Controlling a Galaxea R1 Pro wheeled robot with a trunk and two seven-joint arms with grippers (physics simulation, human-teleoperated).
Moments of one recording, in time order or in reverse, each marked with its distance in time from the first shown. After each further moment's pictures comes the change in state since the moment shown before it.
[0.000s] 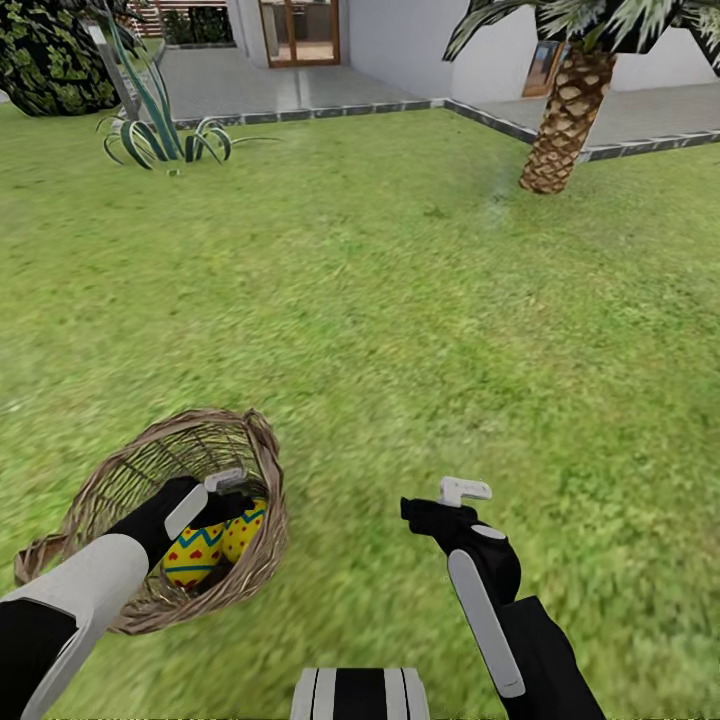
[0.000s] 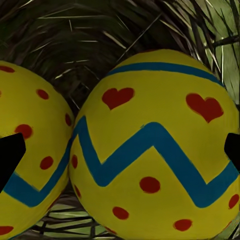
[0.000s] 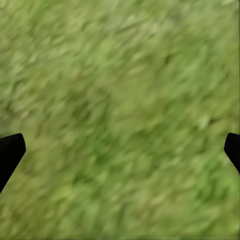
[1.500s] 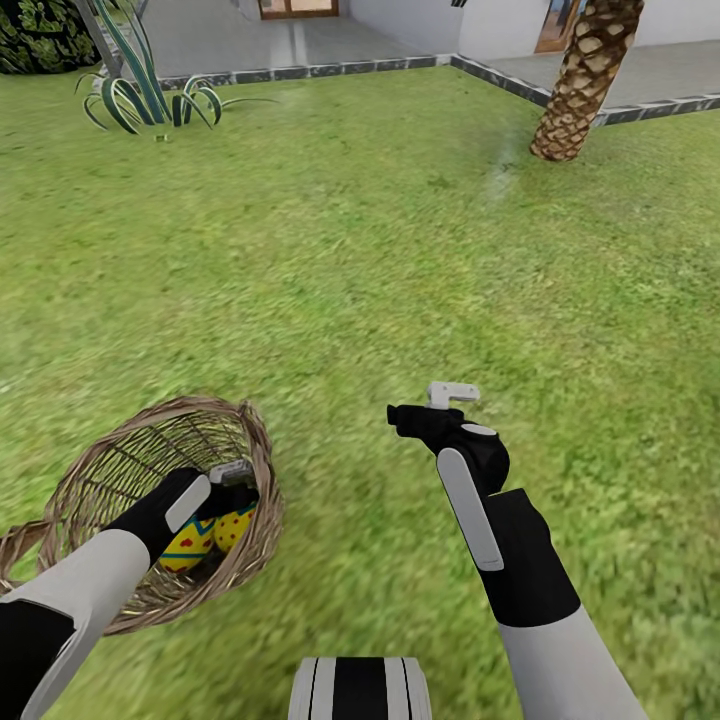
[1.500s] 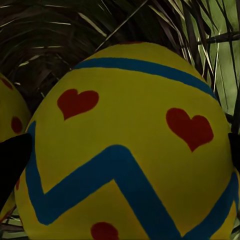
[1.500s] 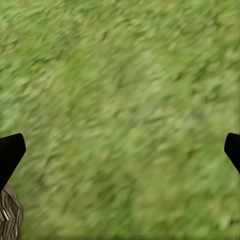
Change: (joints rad) left arm -0.001 0.001 0.005 -0.067 0.022 0.046 0.002; right arm -0.330 0.032 0.024 0.000 -0.001 0.095 0.002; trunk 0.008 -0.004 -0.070
